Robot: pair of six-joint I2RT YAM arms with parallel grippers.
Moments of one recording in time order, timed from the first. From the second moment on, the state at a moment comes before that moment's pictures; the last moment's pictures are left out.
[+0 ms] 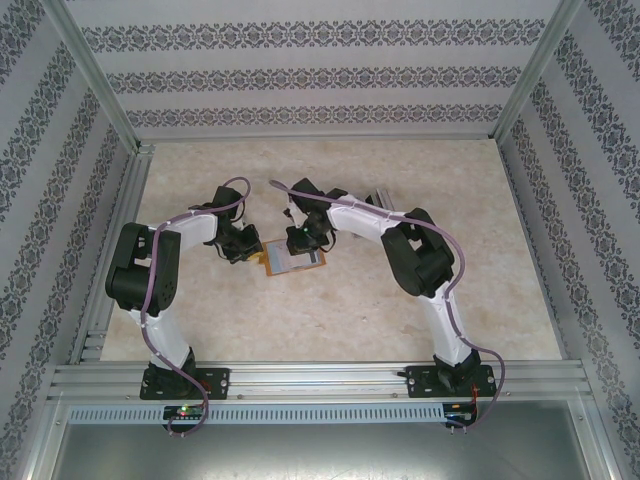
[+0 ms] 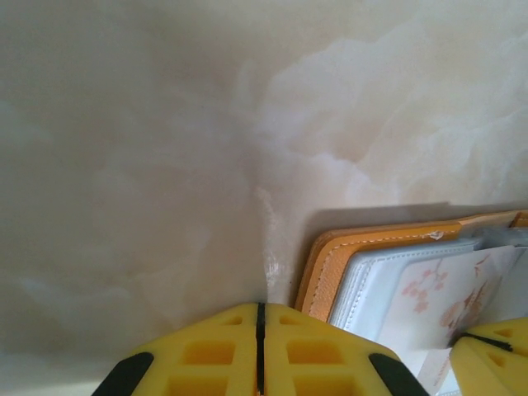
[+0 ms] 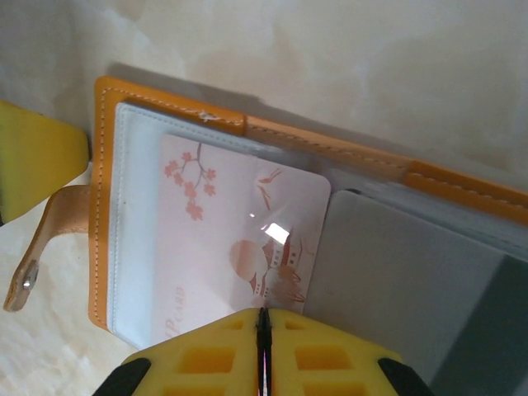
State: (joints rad) left arm -0.17 1.83 1.06 -0.52 0.39 -0.67; right arm 0.69 2.21 1.68 -0.72 -0.37 0.36
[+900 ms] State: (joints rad) left arm -0.17 1.82 1.05 -0.52 0.39 -0.68; right arm 0.72 2.27 1.73 -0.71 -0.47 0.38
